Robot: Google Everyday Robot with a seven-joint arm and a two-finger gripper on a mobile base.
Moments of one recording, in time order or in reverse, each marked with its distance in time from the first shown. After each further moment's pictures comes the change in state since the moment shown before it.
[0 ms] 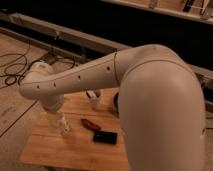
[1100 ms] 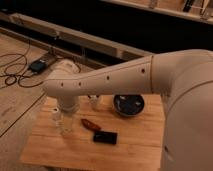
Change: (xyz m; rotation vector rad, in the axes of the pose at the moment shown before) arm 0.072 0.006 -0.016 -0.092 -0.014 -0.035
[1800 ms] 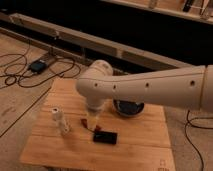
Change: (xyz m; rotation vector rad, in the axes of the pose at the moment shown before) arm 0.093 -0.025 -0.013 0.014 -0.020 0.008
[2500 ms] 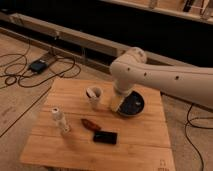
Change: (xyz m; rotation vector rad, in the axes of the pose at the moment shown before) arm 0.090 -0.101 -0.010 0.109 -0.008 0.237
